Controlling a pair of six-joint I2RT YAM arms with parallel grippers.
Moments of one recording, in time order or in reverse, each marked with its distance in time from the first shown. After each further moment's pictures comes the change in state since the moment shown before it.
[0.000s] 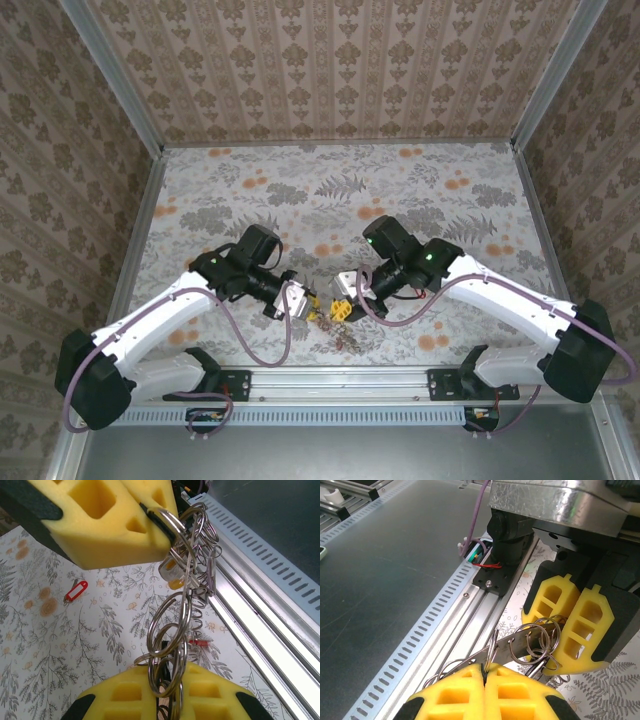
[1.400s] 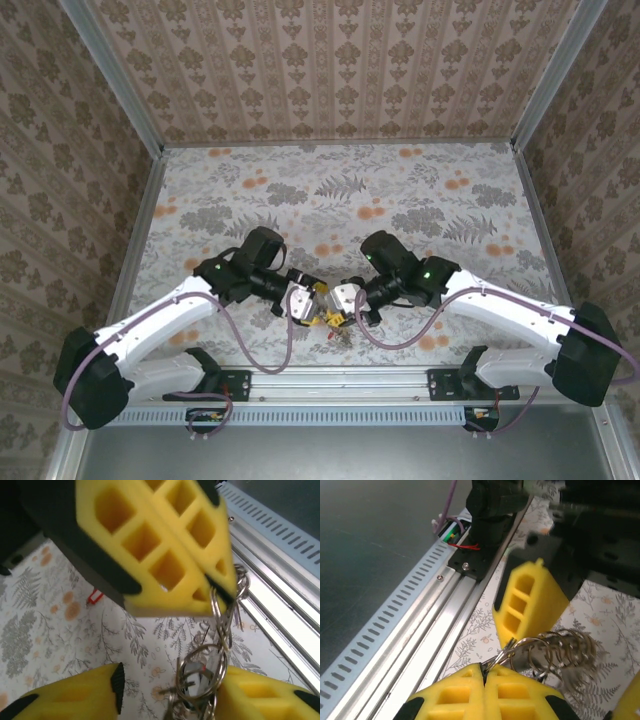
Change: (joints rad) left arm -0.040 -0.015 -0.054 0.187 -0.056 -0.025; right arm 0.067 -0.053 -0.158 0.254 0.170 0.058
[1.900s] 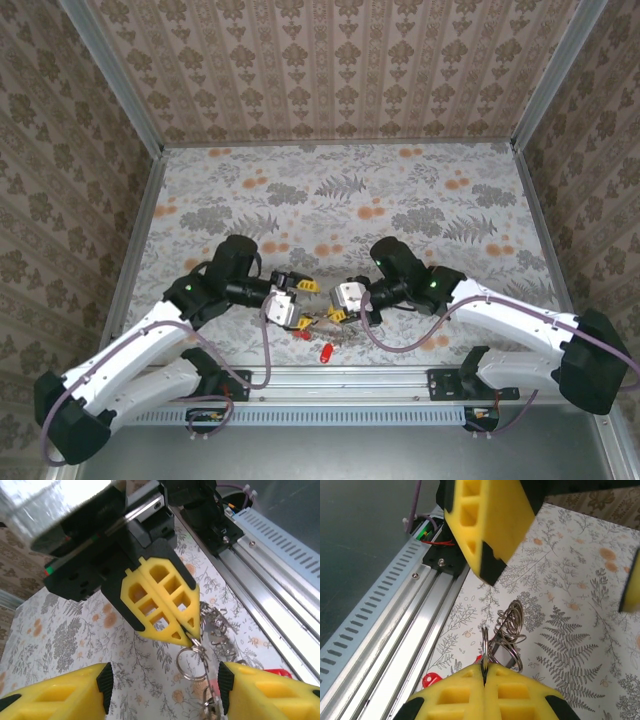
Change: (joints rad) left arm 0.021 -0.253 -0.081 0.048 -0.002 -0.141; right arm -0.022 -0.056 -0.121 0.175 0.054 0.109
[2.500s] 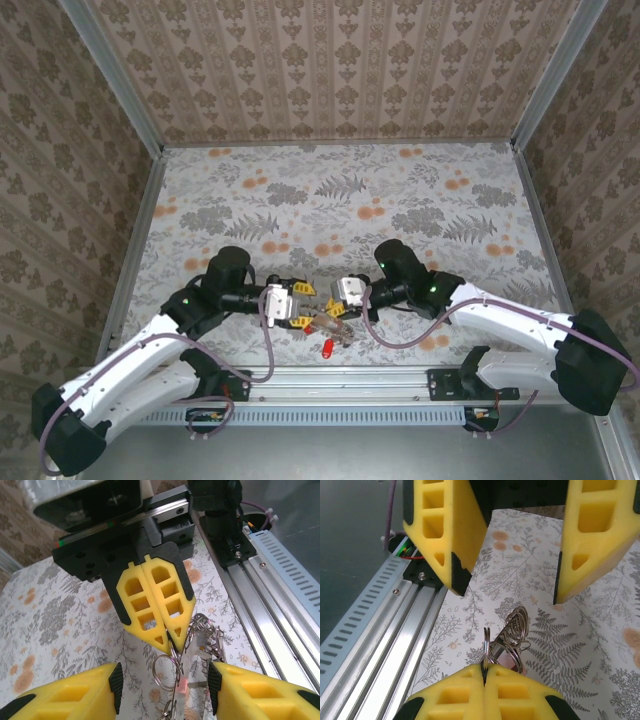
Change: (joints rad) left arm 0.000 -0.077 -0.124 0.166 -0.053 -0.339; right arm -0.027 -0.001 -0.092 0.225 0.006 0.154
